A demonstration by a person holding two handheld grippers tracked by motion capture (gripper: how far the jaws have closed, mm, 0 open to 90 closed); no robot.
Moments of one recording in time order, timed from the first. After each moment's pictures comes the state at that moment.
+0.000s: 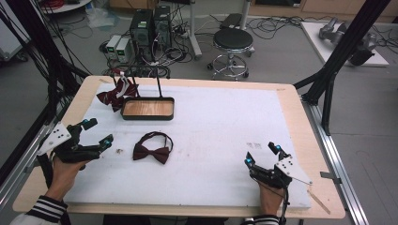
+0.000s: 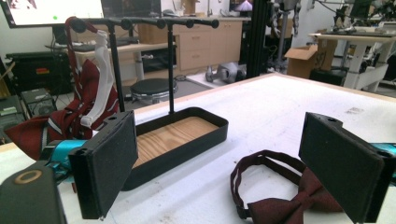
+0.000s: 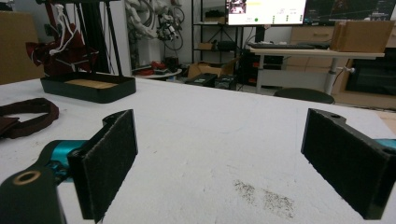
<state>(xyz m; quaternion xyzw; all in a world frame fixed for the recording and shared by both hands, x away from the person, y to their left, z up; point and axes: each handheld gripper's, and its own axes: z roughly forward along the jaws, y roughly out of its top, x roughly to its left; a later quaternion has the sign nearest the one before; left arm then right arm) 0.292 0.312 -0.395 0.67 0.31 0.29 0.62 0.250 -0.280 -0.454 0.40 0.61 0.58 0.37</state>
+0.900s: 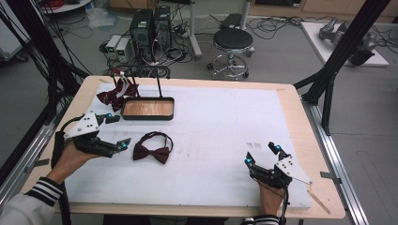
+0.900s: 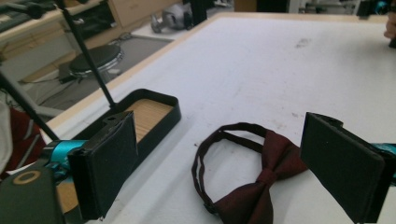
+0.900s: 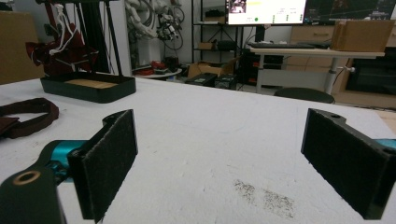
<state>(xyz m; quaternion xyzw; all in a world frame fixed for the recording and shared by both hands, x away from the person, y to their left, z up) 0.318 0.265 -0.365 0.80 0.19 0.22 0.53 0.250 -0.280 -0.454 0.40 0.61 0.58 0.37</state>
